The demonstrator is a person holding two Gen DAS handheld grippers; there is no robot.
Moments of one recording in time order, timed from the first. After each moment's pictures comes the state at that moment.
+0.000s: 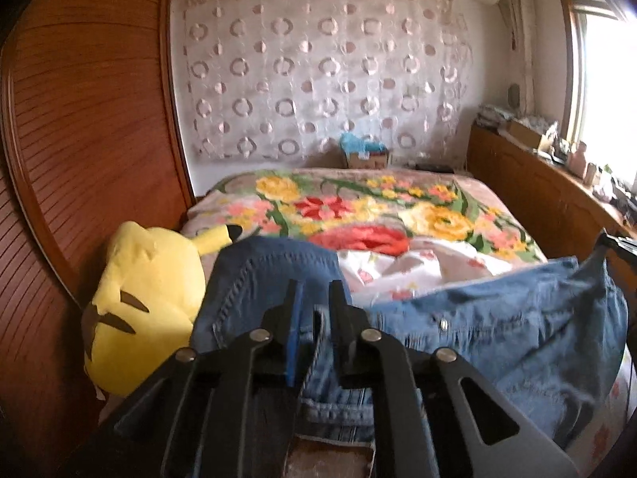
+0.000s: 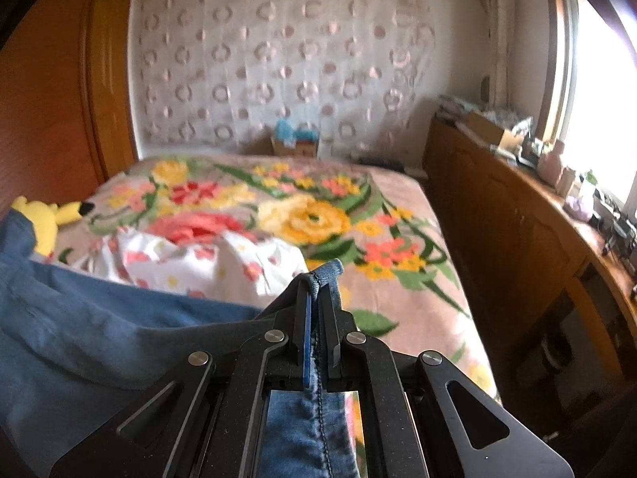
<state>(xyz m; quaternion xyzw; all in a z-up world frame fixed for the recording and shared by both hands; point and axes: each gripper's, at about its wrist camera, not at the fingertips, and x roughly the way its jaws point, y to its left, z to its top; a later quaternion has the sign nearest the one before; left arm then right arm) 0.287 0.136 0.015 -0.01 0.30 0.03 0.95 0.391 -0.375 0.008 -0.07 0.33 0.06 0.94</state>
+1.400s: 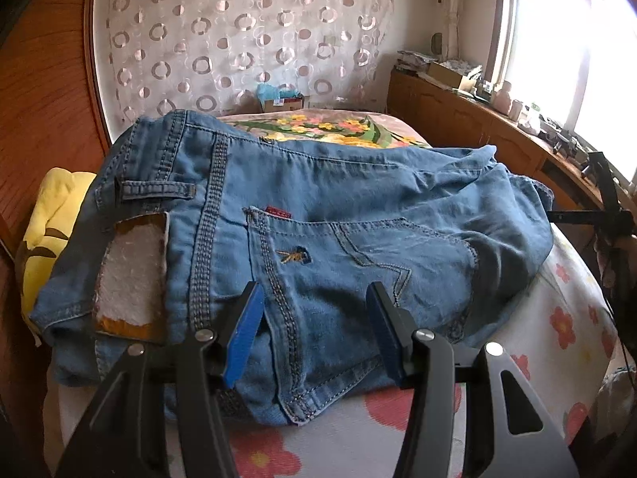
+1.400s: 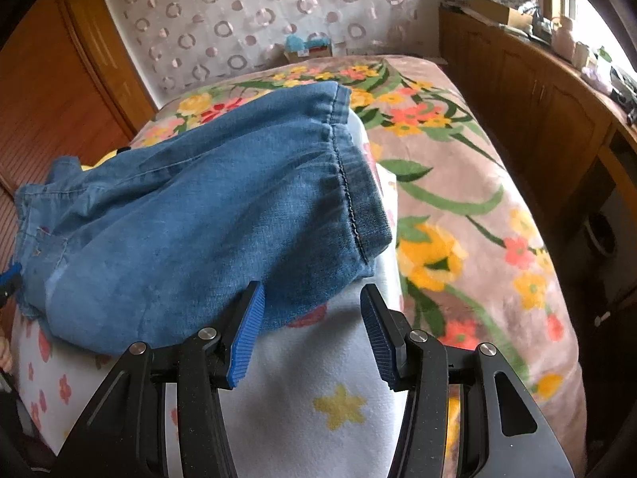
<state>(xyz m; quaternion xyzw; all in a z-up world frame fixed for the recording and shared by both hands) 0.192 0.045 -0.039 0.00 0.37 -0.11 0.92 0.273 -0.415 -0.047 0.04 0.47 0.11 0.87</state>
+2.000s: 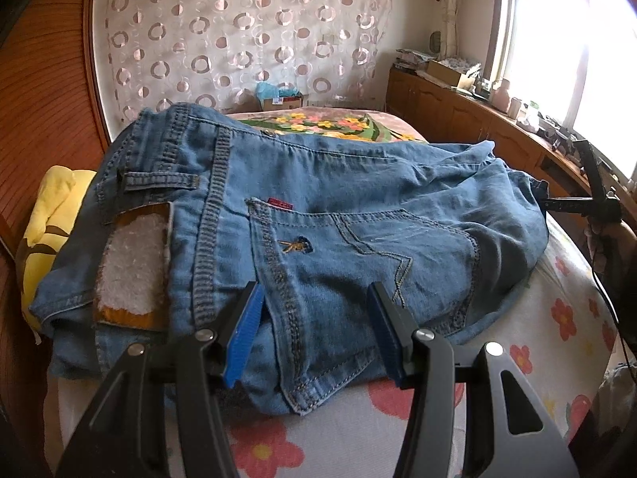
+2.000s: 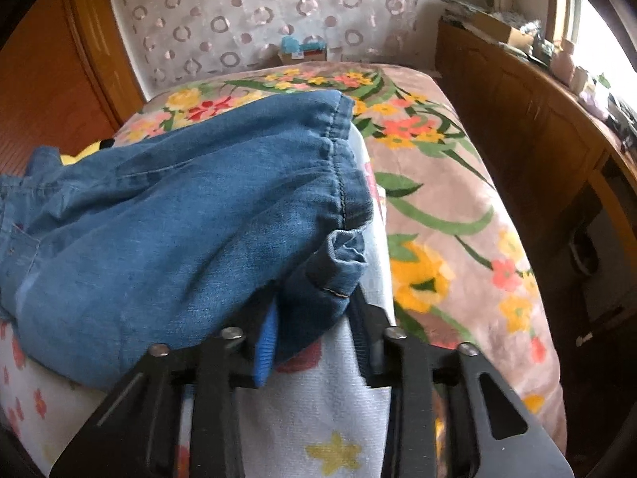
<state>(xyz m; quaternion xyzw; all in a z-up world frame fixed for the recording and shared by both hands) 0.185 0.051 -0.041 0.00 0.37 -0.11 0.92 0.289 -0.400 -0.048 -0.01 0.46 0.09 0.88</state>
